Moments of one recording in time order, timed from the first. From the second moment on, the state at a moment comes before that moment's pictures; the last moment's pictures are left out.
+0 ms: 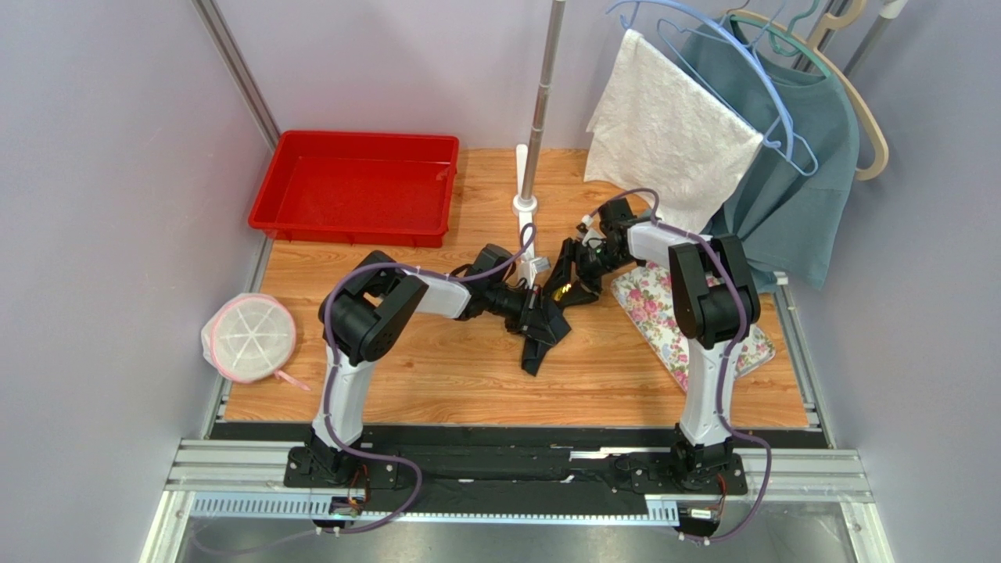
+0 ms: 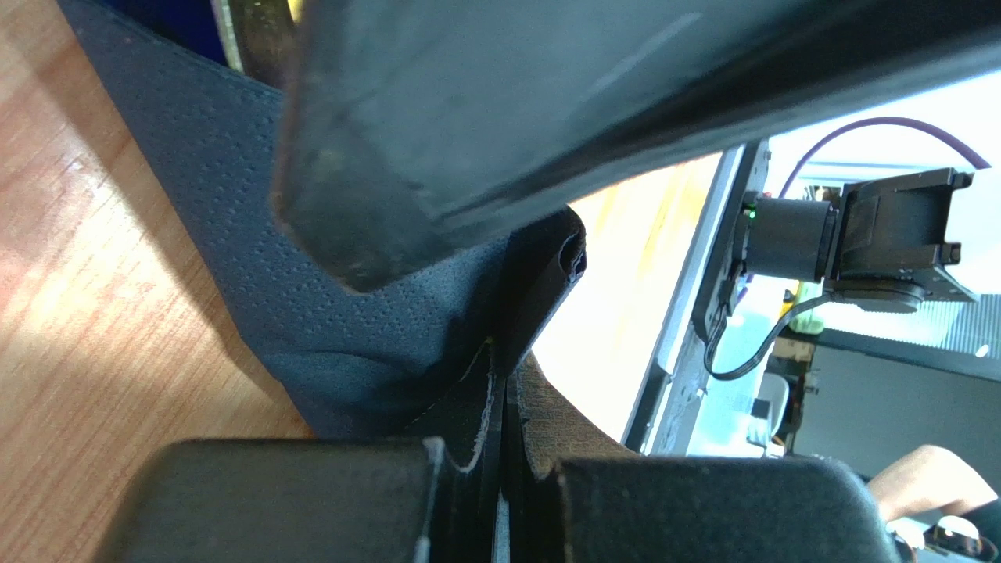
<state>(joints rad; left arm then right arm) -0.68 2.10 1.09 0.23 0.84 -0.55 0.24 2.08 1.36 -0.57 -0.78 0.50</state>
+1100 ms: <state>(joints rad) -0.68 2.13 1.15 0.15 0.92 -0.39 0.25 2.04 1.36 -0.68 -0.76 0.37</state>
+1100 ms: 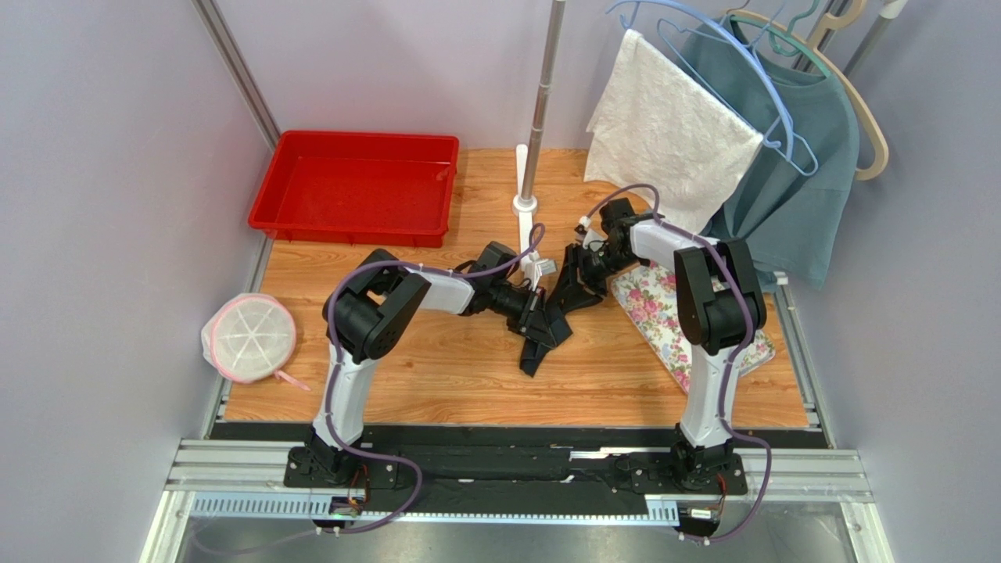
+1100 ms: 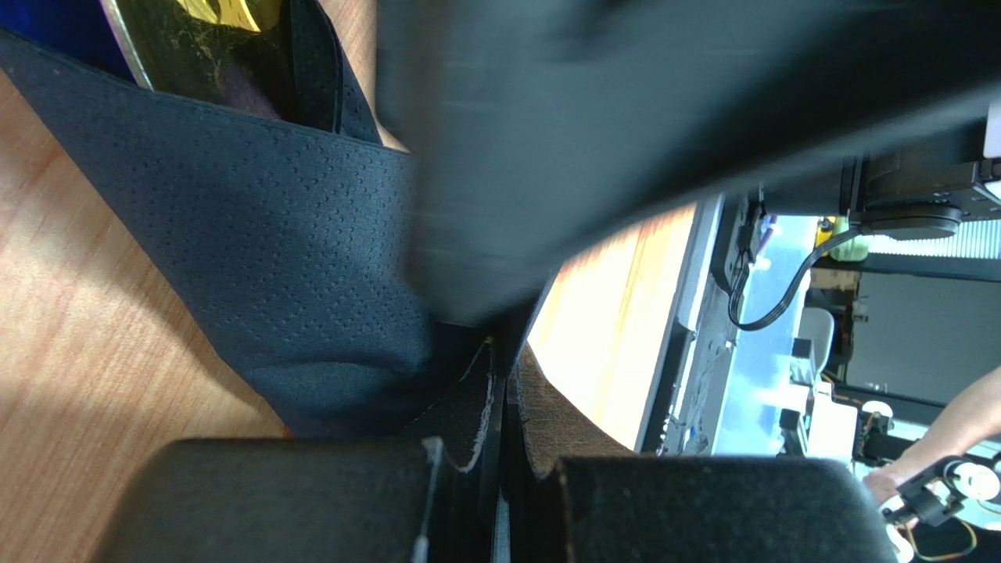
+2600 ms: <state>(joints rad) -0.66 1.80 1.01 0.08 0.87 -0.51 0.29 2.07 1.29 -0.63 -0.80 0.35</state>
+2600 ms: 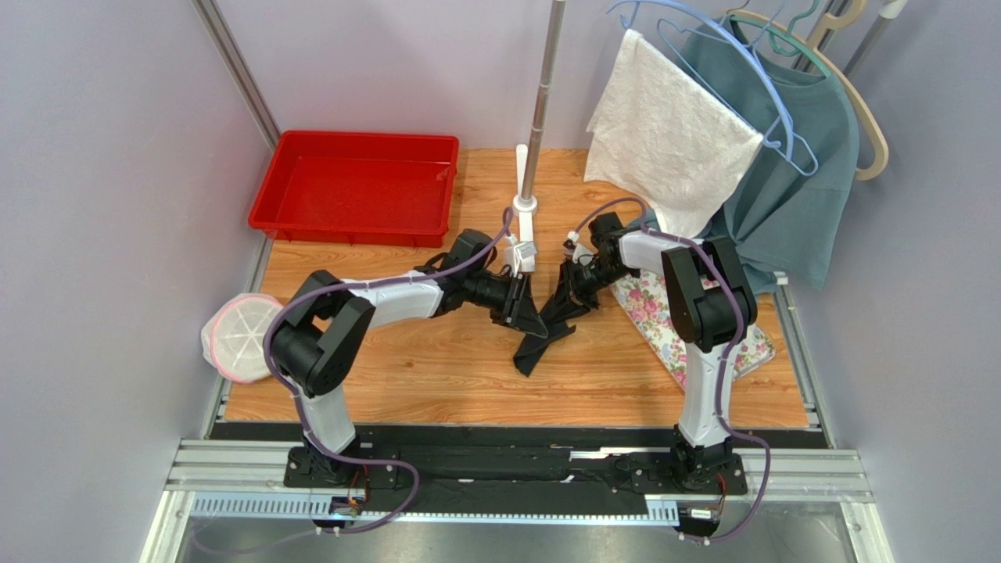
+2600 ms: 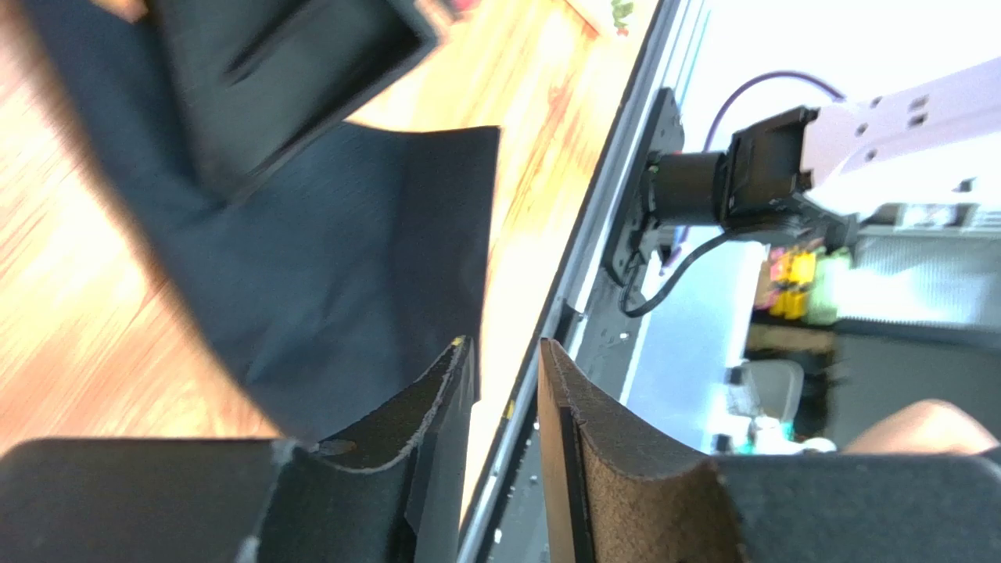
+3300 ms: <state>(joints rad) -0.63 1.95 1.00 -0.02 0.93 -0.42 0.29 2.09 1.32 -0.66 -0.79 0.34</state>
